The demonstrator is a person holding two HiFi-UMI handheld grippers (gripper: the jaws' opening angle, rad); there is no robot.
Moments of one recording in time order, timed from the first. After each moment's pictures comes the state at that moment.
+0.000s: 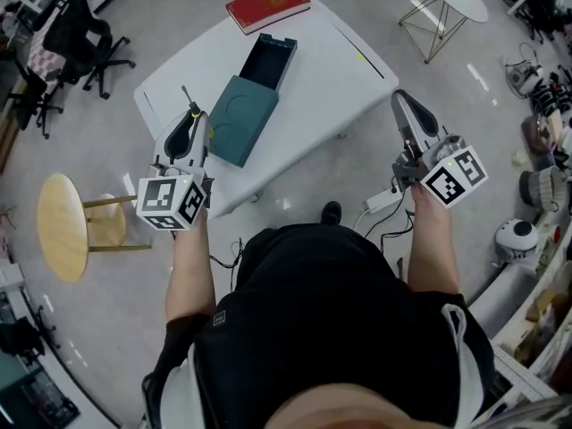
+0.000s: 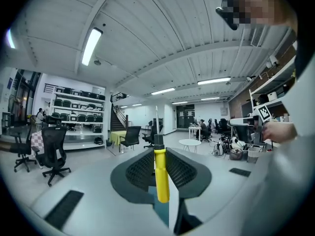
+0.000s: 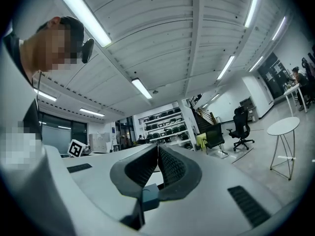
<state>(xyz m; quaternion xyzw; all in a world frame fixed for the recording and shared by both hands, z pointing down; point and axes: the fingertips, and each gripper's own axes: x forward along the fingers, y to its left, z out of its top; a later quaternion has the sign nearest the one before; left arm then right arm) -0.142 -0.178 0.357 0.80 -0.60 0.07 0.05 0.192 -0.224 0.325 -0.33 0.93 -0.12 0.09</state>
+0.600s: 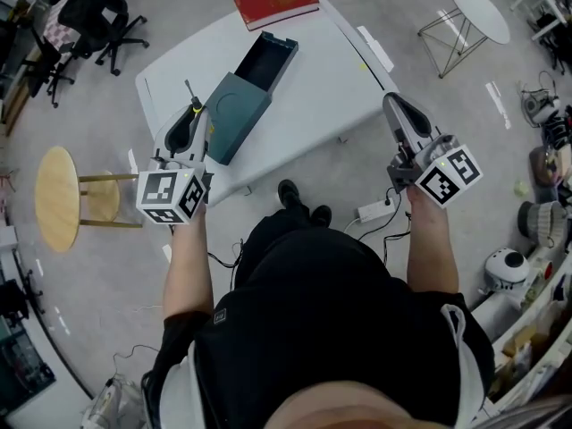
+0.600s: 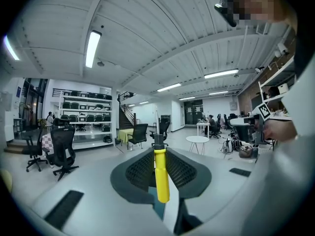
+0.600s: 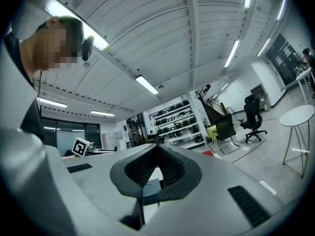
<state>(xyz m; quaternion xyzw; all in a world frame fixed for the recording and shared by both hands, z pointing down) -0.096 -0.199 0.364 0.76 -0.64 0.09 0.05 0.217 -0.275 0.347 -0.25 0.95 -0.15 0.07</state>
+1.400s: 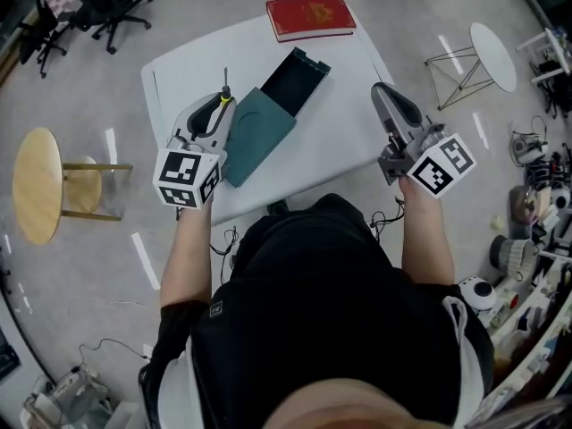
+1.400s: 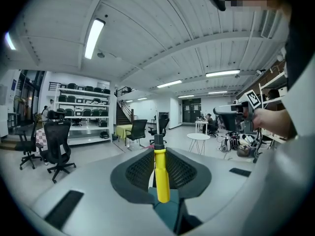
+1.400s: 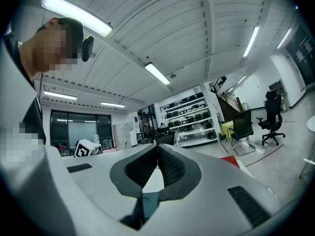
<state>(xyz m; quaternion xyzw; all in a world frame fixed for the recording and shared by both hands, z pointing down) -0.176 -0.279 0.402 0.77 -0.62 0.10 0.07 0.054 -0.359 0.333 -0.18 0.98 -0.13 0.02</state>
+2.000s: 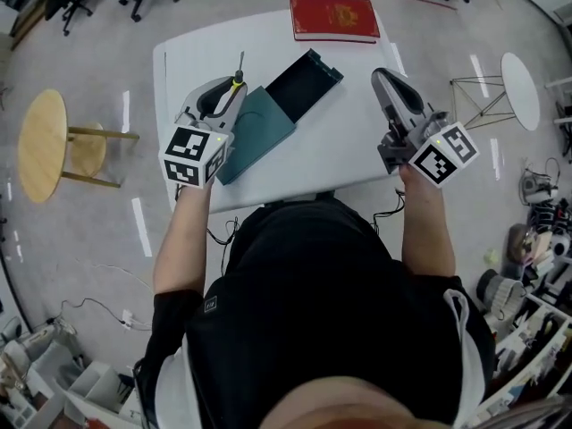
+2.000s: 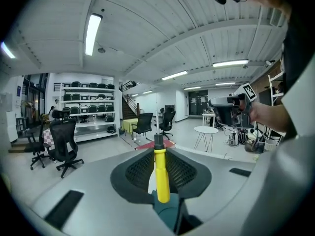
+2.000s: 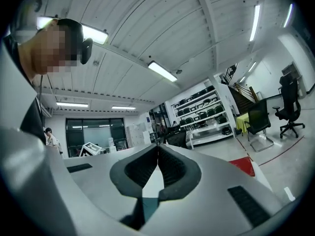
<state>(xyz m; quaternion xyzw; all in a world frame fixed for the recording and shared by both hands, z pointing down) -0.170 -0.335 0.420 0.74 -0.65 0.14 0.09 0.026 -0.435 0.339 -0.09 0.98 -0.16 0.03</state>
